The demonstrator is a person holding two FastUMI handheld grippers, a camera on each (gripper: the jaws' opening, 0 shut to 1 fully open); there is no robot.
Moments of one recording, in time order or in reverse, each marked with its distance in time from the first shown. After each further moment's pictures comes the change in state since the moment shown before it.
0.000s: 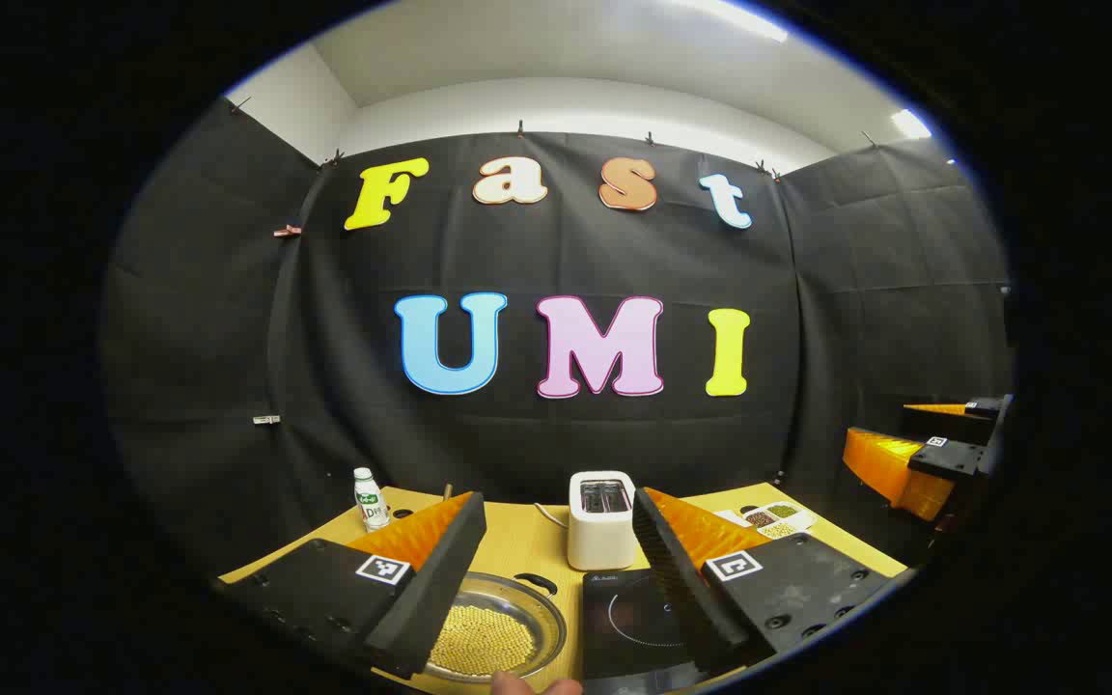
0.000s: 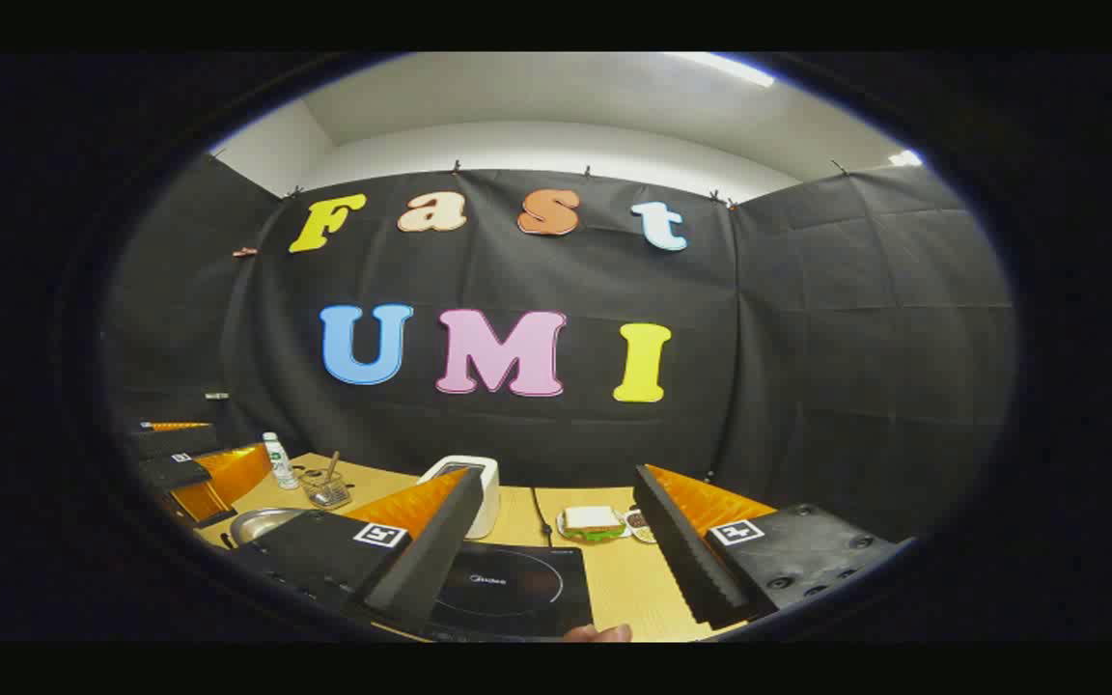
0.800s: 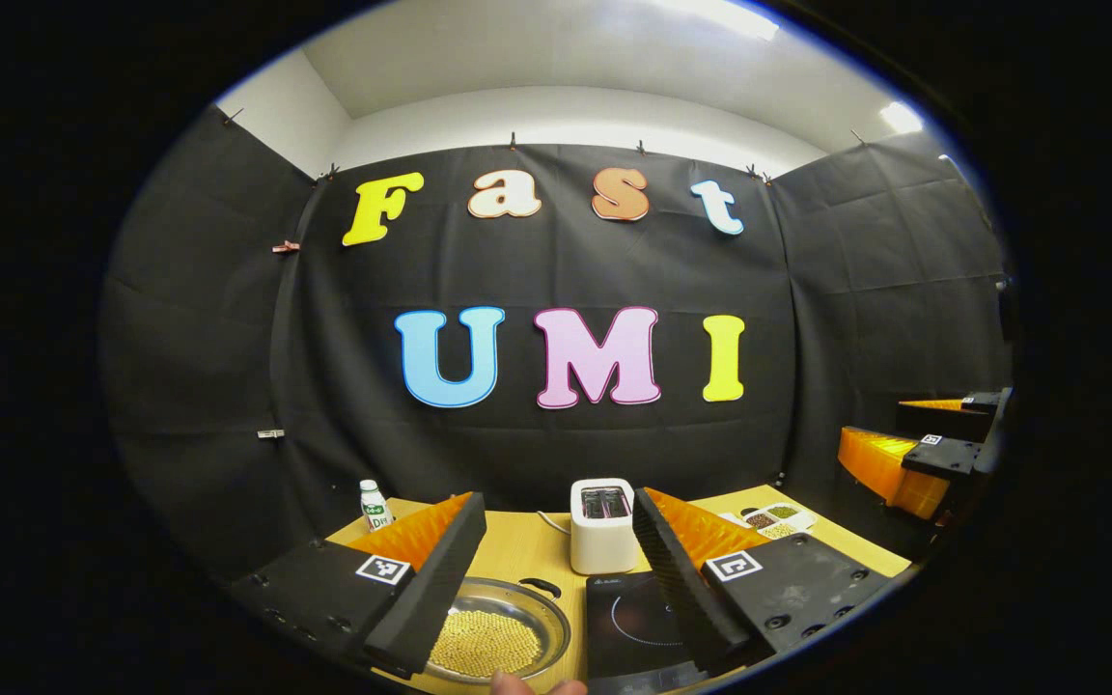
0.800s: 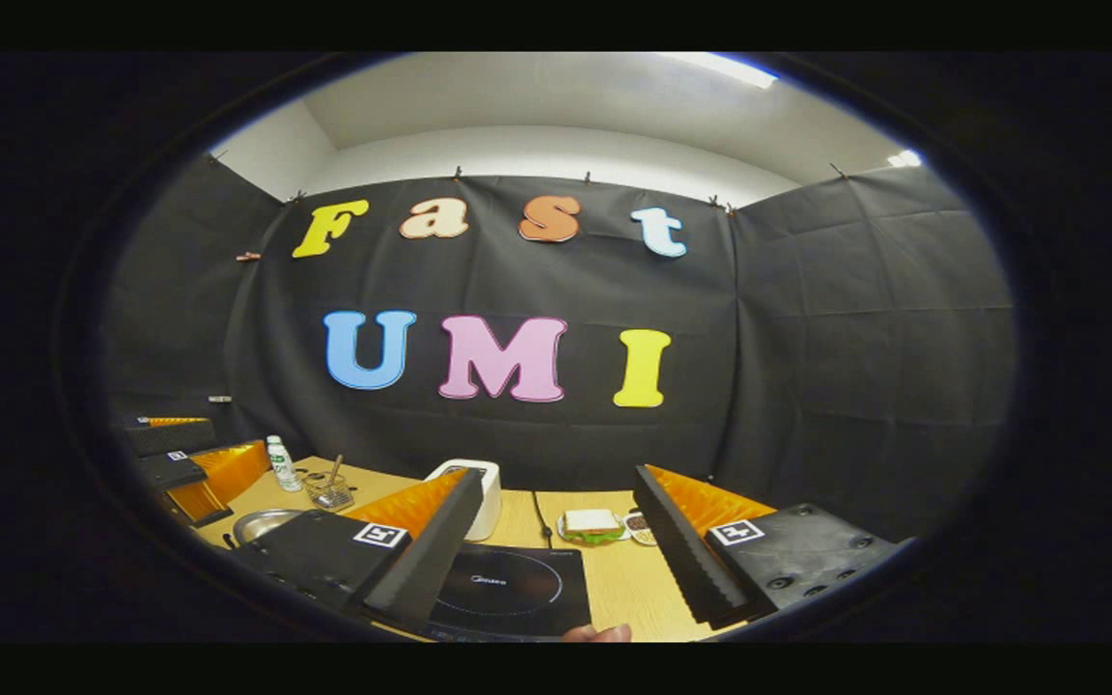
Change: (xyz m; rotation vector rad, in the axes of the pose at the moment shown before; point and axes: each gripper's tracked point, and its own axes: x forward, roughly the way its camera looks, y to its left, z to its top) left arm -0.016 -0.002 0.012 0.033 -0.035 -0.002; right arm -0.010 -0.001 0.006 0.007 -0.020 0.004
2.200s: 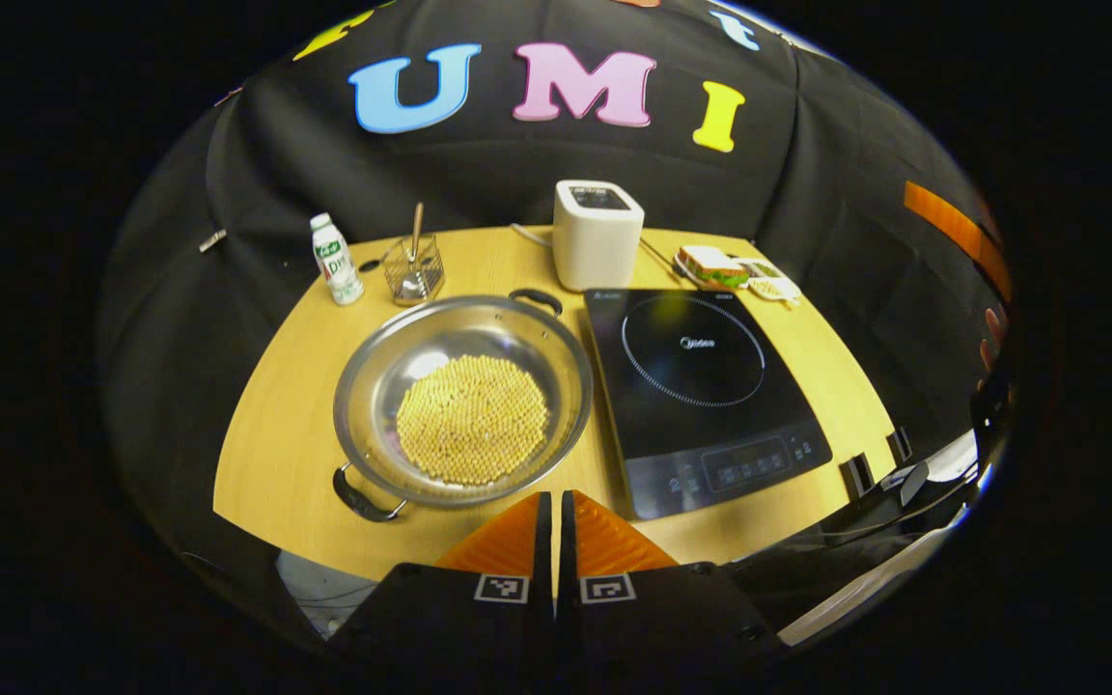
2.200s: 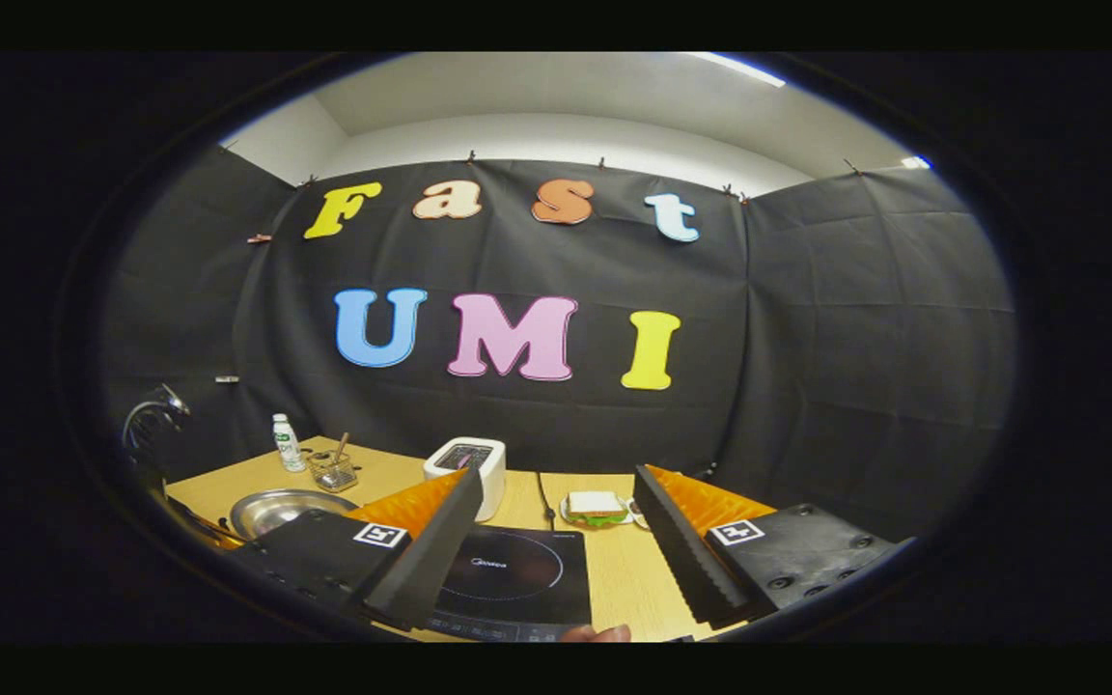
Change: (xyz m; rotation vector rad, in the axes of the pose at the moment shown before) left arm -0.090 0.047 -0.236 -0.043 0.952 -0.175; right arm -0.009 0.008 -0.030 -0.031 0.069 0.028
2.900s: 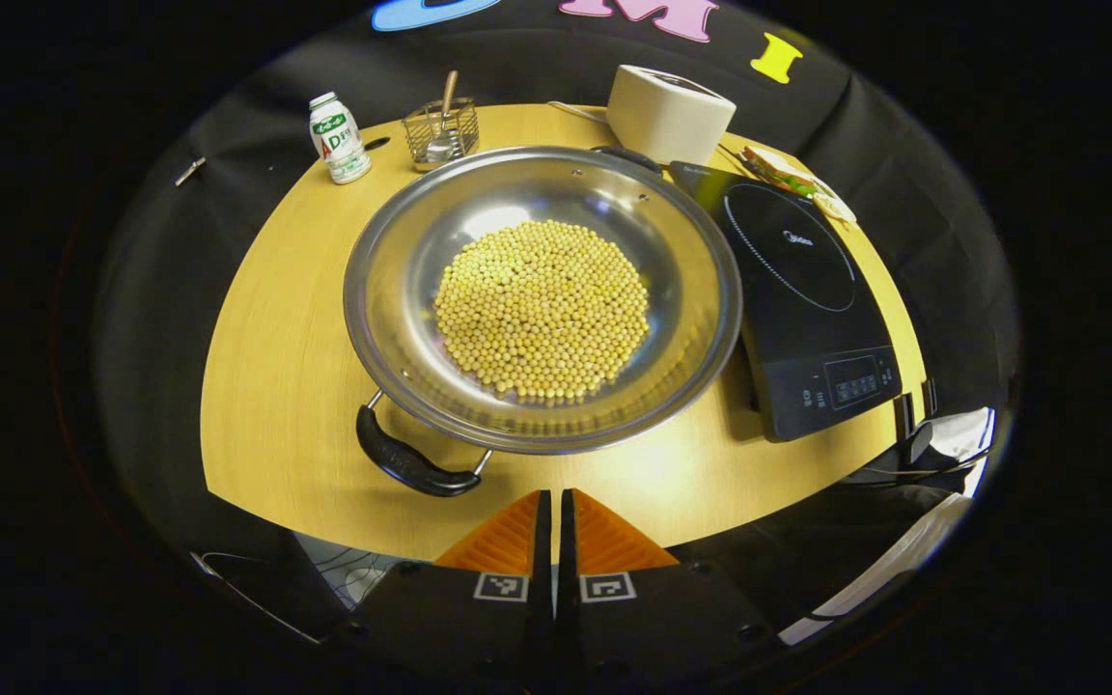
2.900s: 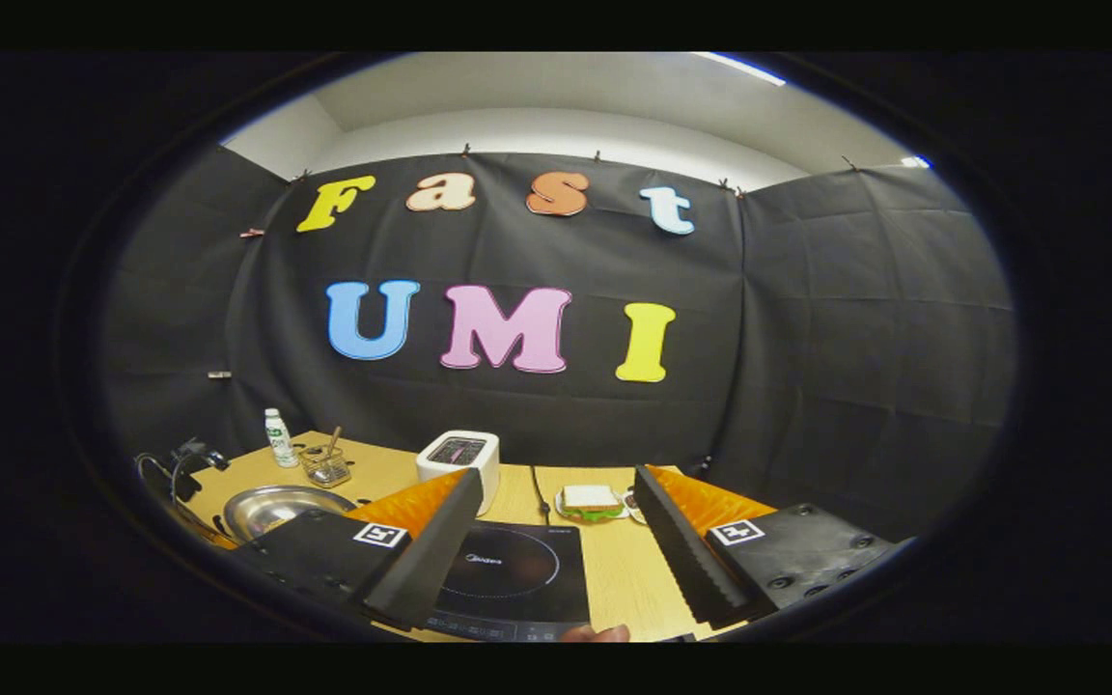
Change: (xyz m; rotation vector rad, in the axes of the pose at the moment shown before) left arm 0.055 0.094 -0.059 -0.034 0.338 -0.025; right arm 0.007 -0.005 -0.008 0.002 0.022 -0.027
